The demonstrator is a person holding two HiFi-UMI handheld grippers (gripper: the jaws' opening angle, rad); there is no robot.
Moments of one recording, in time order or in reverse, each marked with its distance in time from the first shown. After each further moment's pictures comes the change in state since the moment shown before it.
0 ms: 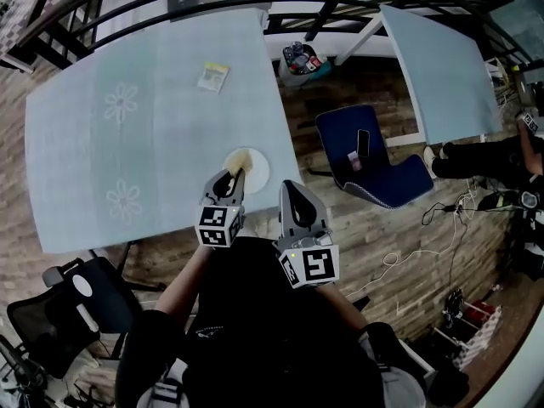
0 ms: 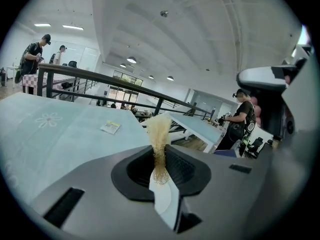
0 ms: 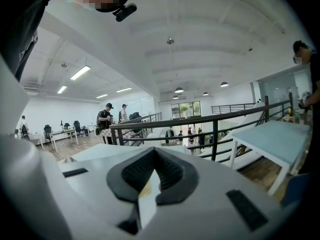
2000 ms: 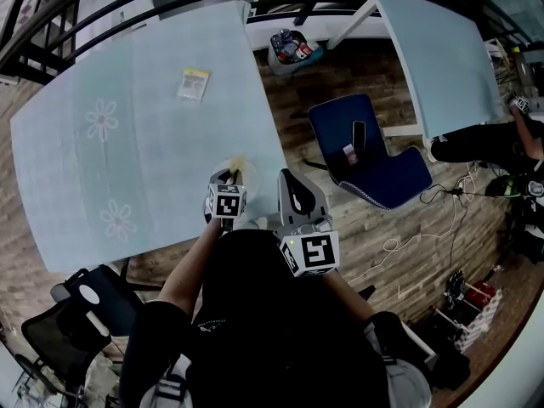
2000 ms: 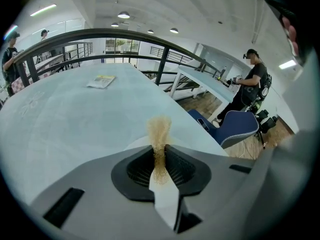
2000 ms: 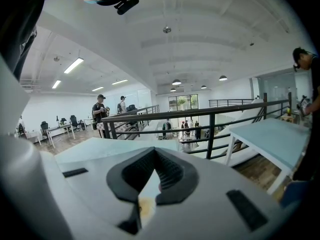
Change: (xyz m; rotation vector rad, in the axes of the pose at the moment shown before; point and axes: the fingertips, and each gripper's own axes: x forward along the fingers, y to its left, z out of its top) left arm 0.116 0.036 -0.120 0.064 0.520 0.083; right arm 0.060 -0.065 -0.015 0.013 0.102 -0.035
